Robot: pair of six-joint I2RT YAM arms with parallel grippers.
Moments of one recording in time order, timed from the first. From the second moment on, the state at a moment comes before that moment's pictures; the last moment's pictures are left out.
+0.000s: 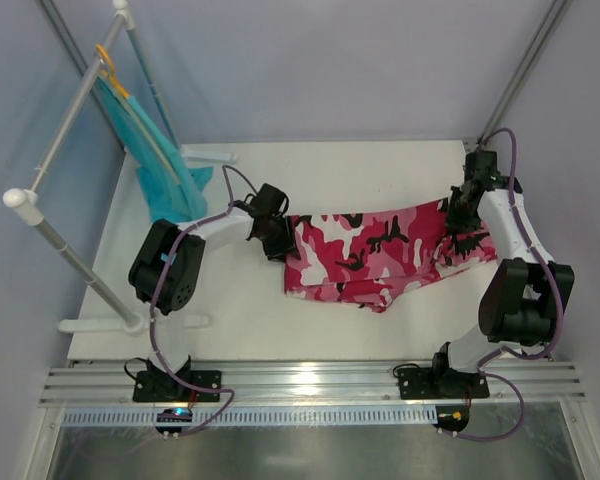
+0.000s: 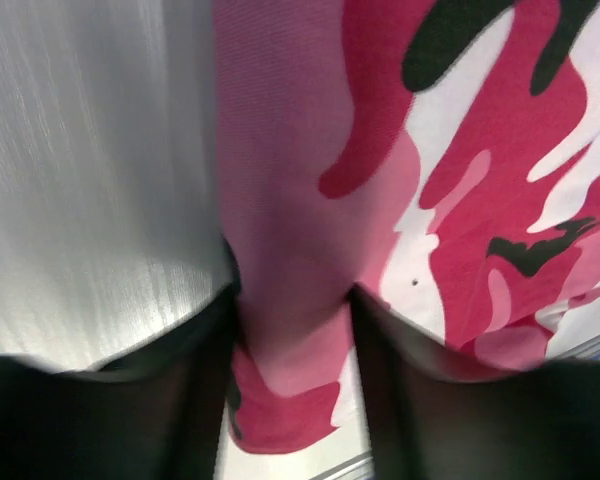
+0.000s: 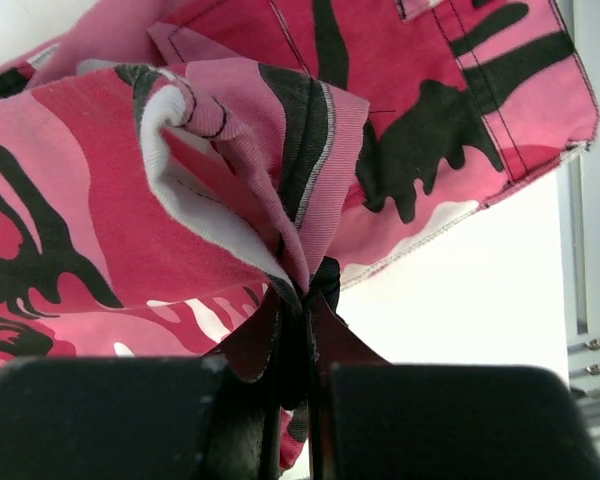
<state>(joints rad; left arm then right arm) -0.53 1.93 1.28 -0.47 0.24 -0.72 -0.14 1.58 1.31 -0.87 0.09 0.18</state>
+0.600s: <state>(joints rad) -0.24 1.83 1.33 -0.77 -0.03 -0.58 0.24 1.54 1.06 -0.59 -0.11 0.37</state>
